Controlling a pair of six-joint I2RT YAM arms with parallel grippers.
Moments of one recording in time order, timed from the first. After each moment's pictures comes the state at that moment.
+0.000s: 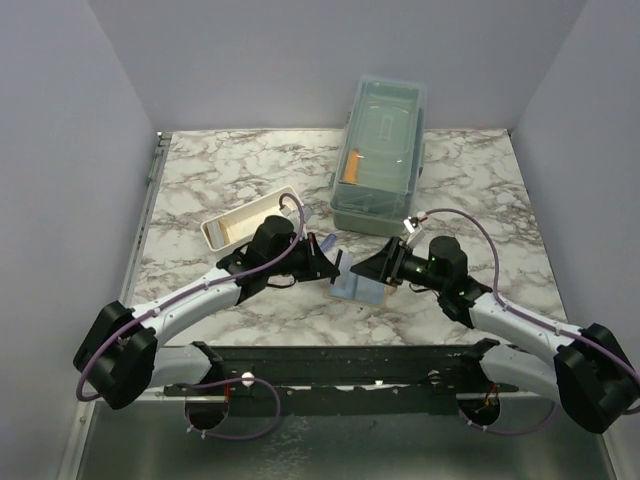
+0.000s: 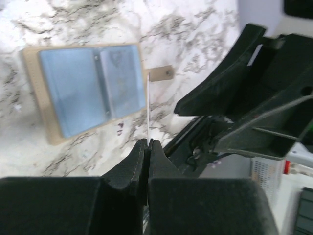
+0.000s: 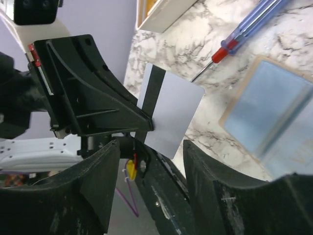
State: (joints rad) left arm -0.70 1.24 0.72 -0.06 0.36 -0.80; right arm 0.57 1.08 0.40 0.39 -0.46 0.95
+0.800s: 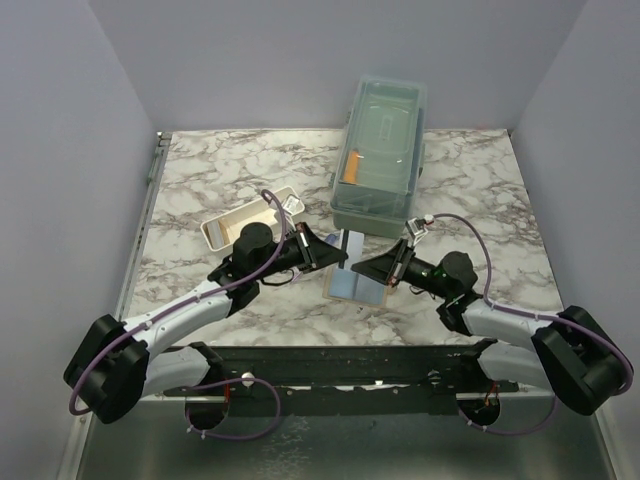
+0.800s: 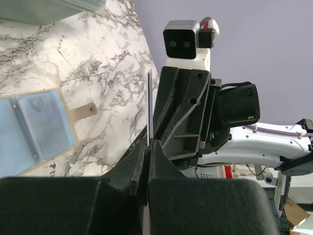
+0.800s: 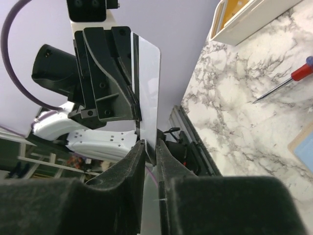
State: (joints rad) left arm -0.68 1.13 0.56 0.45 0.43 -1.05; right arm 0.57 1.19 0.23 1.05 -0.55 1.25
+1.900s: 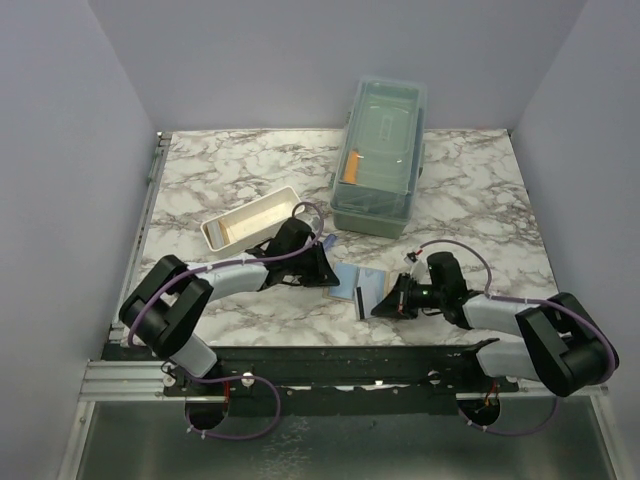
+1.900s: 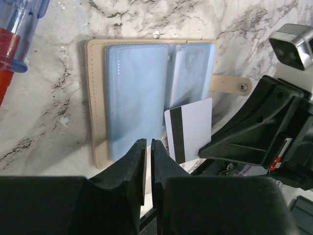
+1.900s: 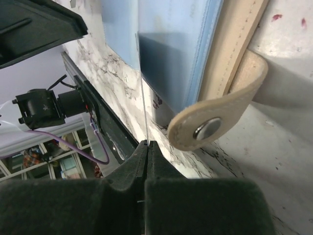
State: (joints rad) left arm -0.67 1.54 0.72 0.06 0.38 -0.84; right arm 0.40 1.27 0.21 0.31 -0.73 0.84
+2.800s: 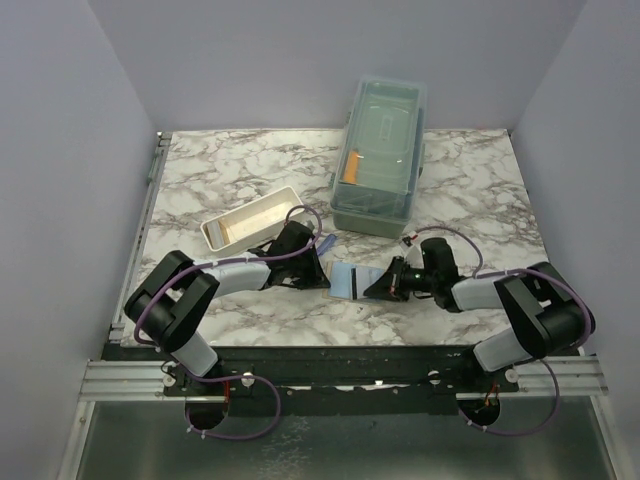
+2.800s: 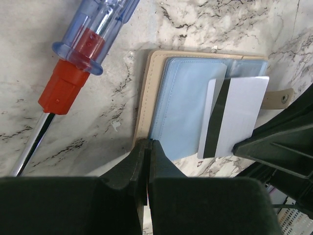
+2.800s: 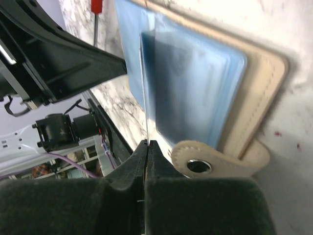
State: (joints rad) left arm -0.68 1.60 0.72 0.00 0.24 -0.85; right arm 0.39 1.49 0.31 0.50 -0.73 0.90
